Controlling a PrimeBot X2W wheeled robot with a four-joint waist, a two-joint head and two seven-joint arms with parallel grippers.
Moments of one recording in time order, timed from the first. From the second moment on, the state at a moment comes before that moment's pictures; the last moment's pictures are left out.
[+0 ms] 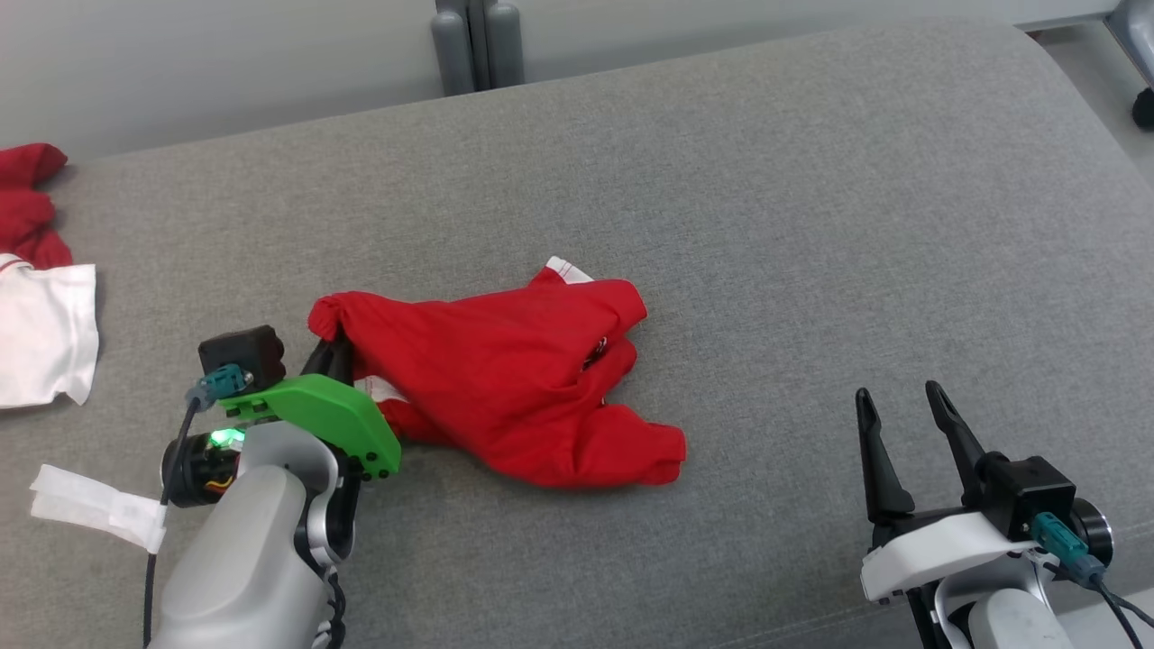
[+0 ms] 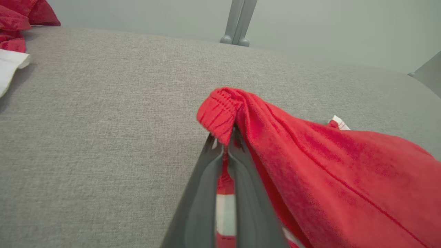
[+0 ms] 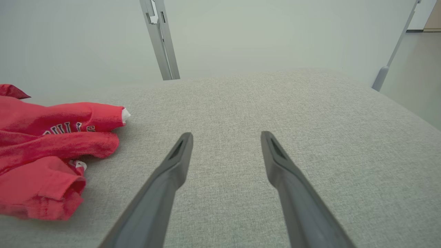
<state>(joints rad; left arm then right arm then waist) -0.49 0.19 -0.42 0.60 -0.68 0.13 -0.06 -0.04 -0.05 0.01 0.20 0.11 0.13 -0.26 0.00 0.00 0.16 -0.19</state>
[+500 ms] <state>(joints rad) -0.61 0.15 -0.43 0.88 -0.66 0.05 -0.24 -0.06 -0.05 -0.01 0.21 0.11 0.13 -0.26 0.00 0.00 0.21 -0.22</state>
